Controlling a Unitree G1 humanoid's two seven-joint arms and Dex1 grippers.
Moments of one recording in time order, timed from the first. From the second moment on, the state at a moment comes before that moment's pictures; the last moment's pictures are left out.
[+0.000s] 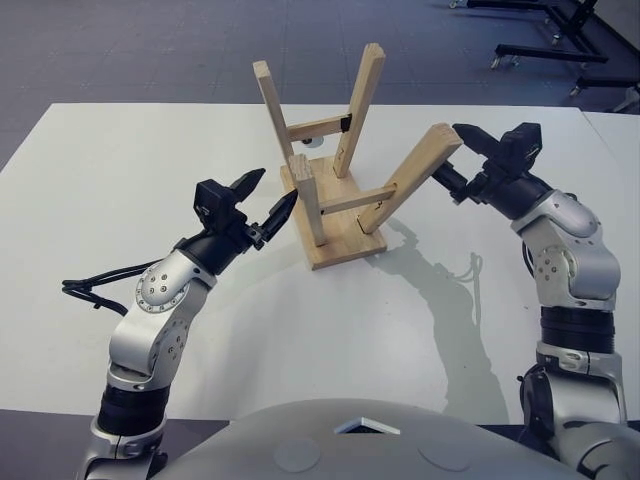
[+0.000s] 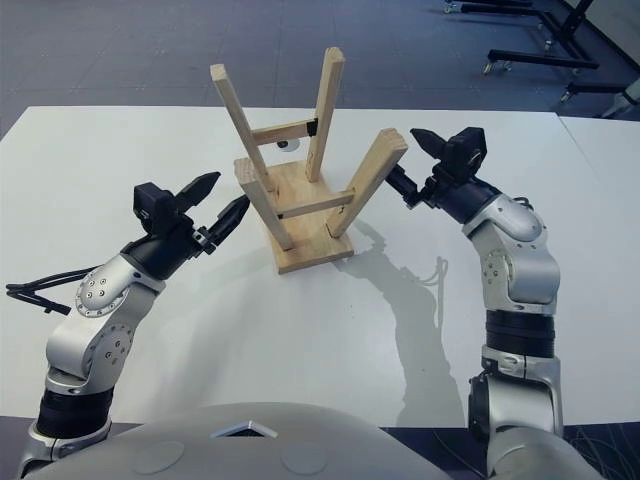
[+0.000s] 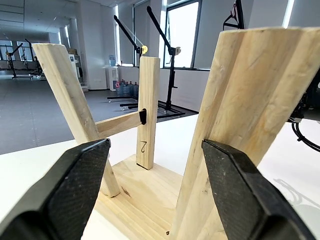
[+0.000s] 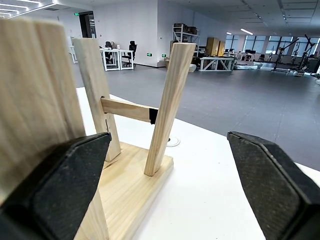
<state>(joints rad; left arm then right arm) 0.07 0.34 -0.08 -0.54 -0.44 0.34 -0.39 -0.26 -0.49 -0.16 -0.03 0.46 0.31 0.75</state>
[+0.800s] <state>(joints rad) -0.34 0.42 0.23 -0.59 -0.93 0.46 -0.36 -0.52 -0.42 -0.29 -0.25 0.93 0.48 0.66</state>
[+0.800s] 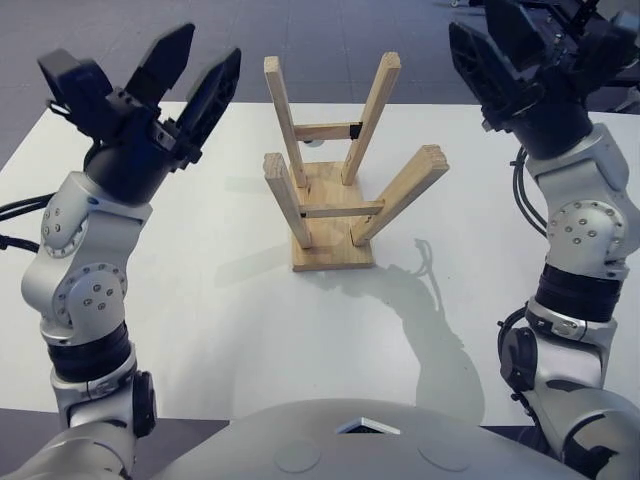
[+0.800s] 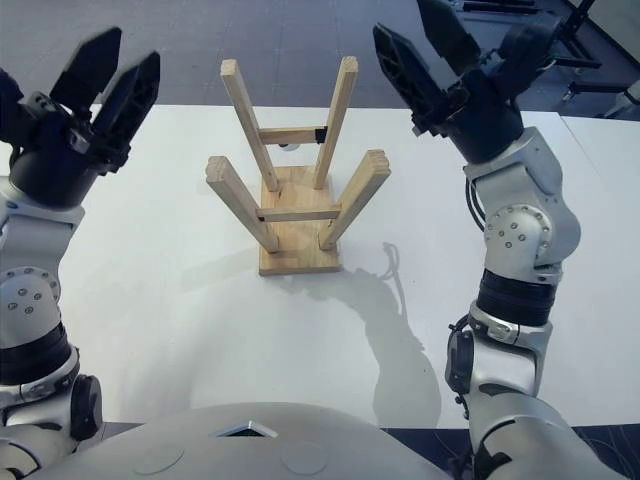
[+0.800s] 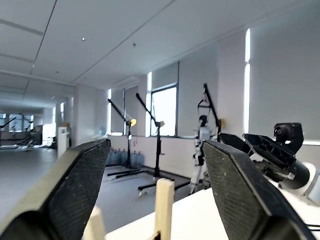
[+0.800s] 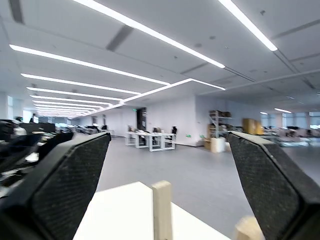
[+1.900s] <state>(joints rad) -0.32 0.34 0.12 -0.49 -0.98 0.56 -0.35 -0.52 -0.47 -0.16 -0.48 1.00 0.57 0.63</state>
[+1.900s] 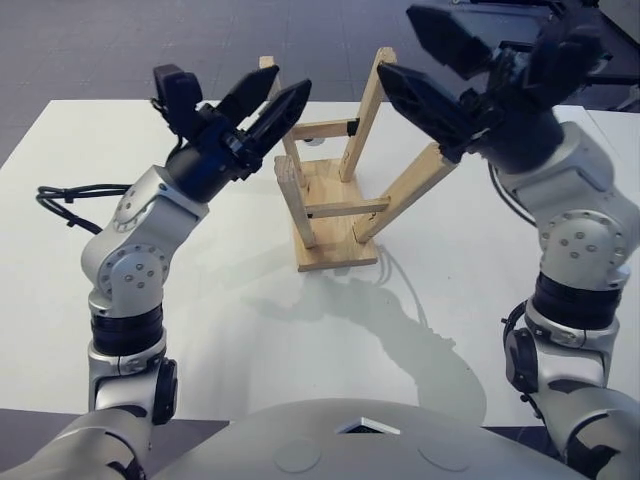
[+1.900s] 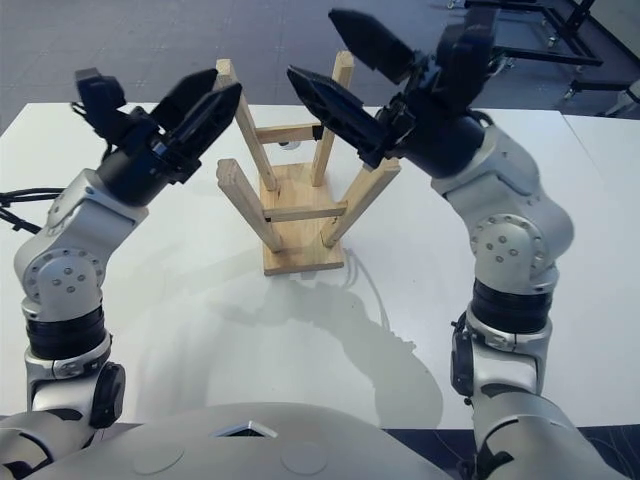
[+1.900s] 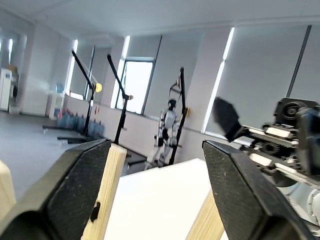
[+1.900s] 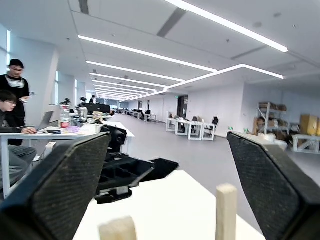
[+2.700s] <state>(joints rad) -0.22 0.30 0.01 -0.19 -0.68 0.46 -0.52 -0.15 -0.31 -0.02 -0.55 1.10 0.67 0.29</state>
